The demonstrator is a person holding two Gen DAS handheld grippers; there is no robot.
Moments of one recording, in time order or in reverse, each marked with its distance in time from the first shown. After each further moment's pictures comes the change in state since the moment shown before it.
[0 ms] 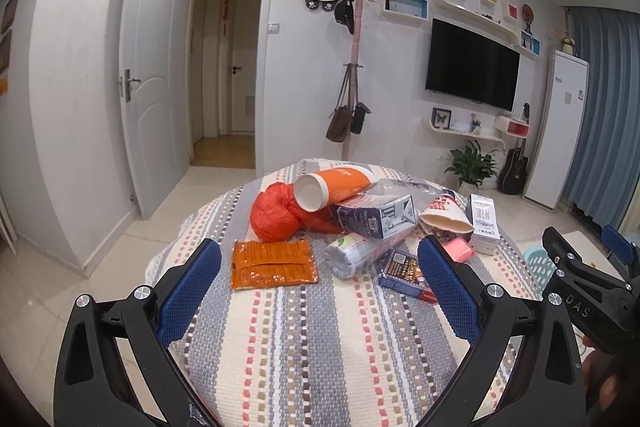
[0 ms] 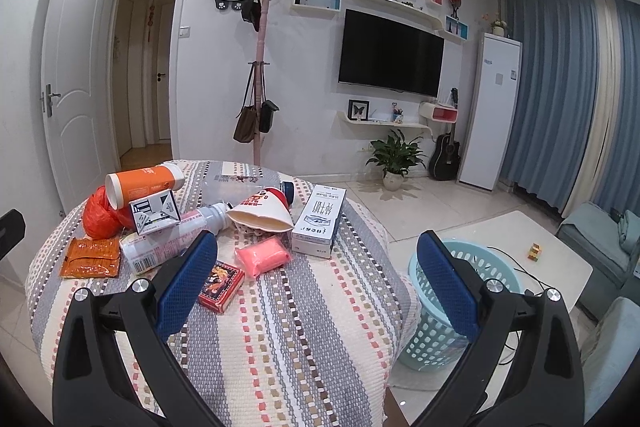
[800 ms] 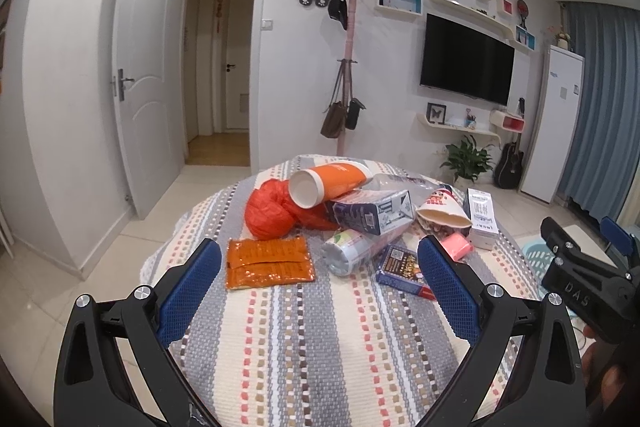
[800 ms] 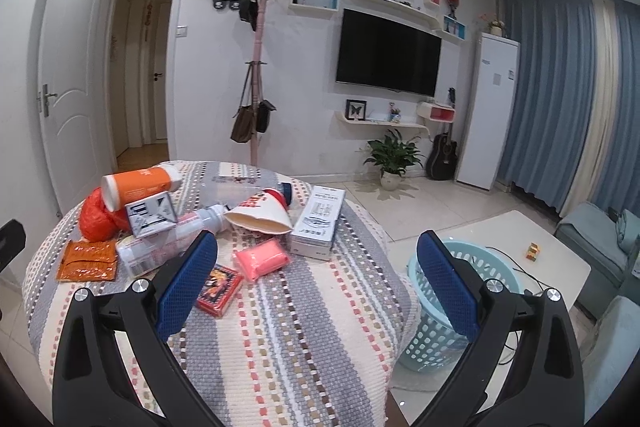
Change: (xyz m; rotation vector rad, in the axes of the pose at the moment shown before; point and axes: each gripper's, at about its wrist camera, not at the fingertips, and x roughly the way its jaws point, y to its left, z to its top) left arm 0.008 -0.001 -0.001 0.017 0.018 -0.022; right arm 0.006 0.000 0.001 0.007 0.005 -0.019
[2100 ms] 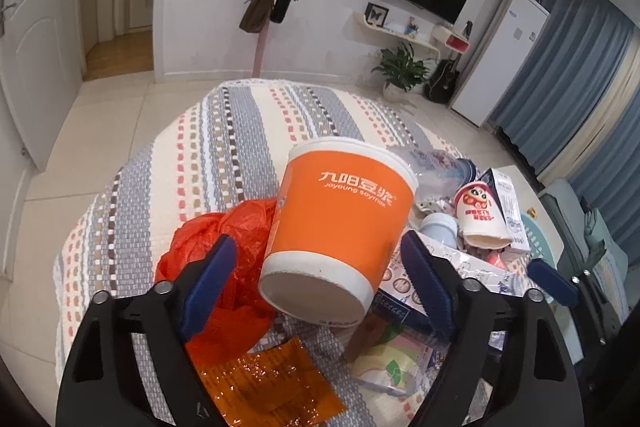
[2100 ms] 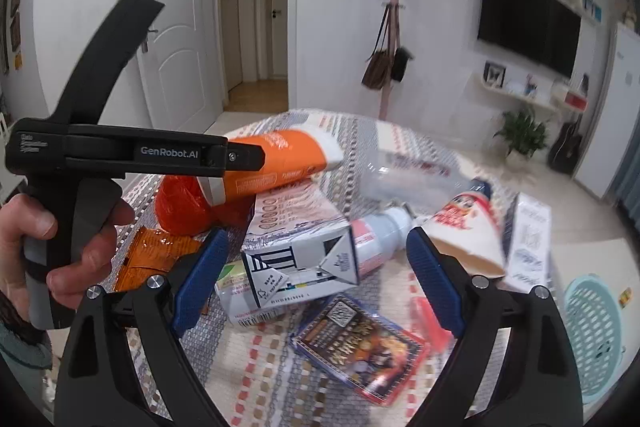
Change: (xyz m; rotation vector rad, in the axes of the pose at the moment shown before) left arm 0.277 0.051 0.068 0.000 0.467 -0.373; right arm 0.130 0.140 0.028 -0.176 0.235 0.461
